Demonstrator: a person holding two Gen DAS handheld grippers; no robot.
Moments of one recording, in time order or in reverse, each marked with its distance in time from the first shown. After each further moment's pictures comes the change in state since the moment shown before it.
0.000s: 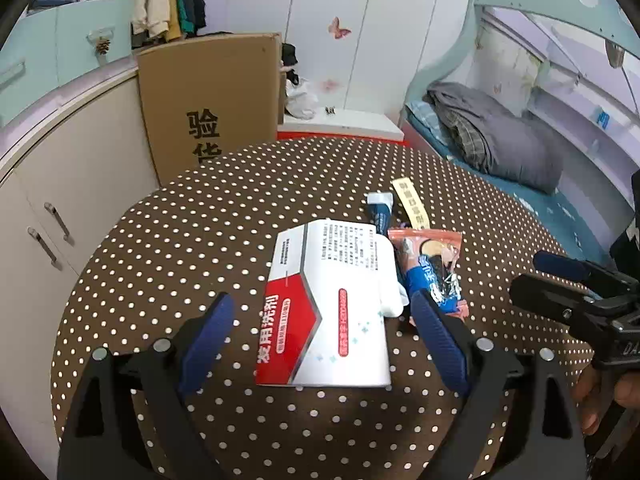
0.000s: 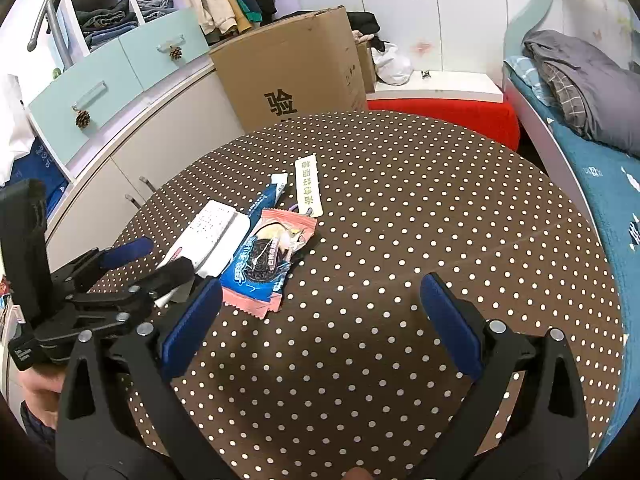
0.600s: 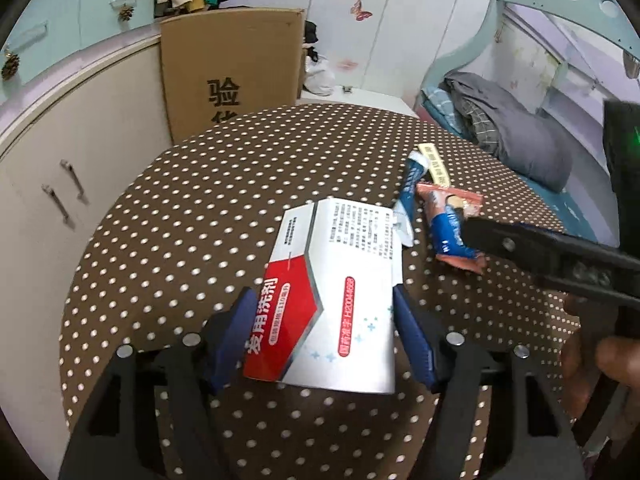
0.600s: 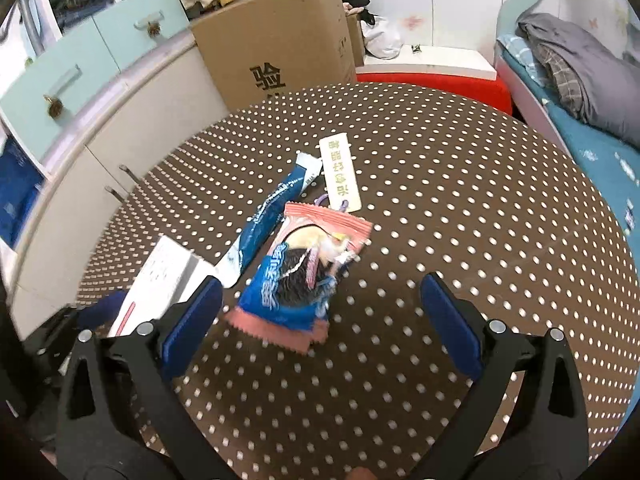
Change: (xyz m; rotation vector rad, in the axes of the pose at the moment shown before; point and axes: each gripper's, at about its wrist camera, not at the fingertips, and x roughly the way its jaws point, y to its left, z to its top) left arm -0.021 0.026 -0.030 -0.074 0.065 0.039; right arm 0.050 0.041 0.013 0.015 0.105 -0.093
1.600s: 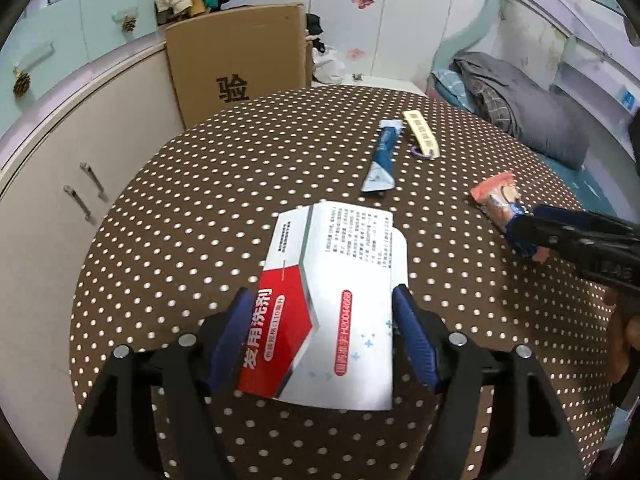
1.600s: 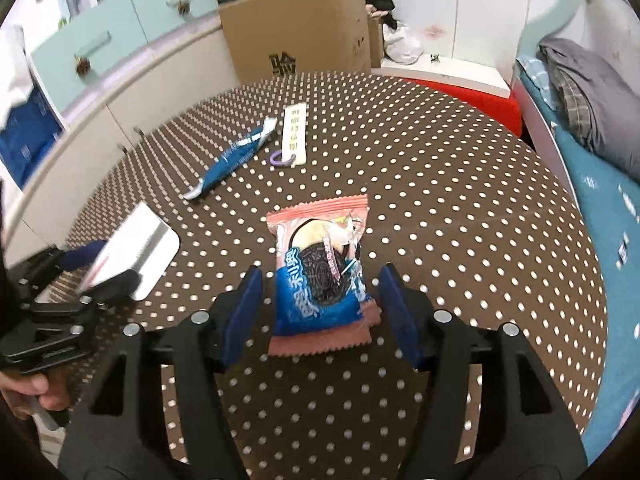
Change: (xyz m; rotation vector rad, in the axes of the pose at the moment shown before) left arm -0.012 -0.029 -0.020 0.057 0.033 0.074; right arm -0.035 -0.047 -0.032 -0.157 0.001 0.039
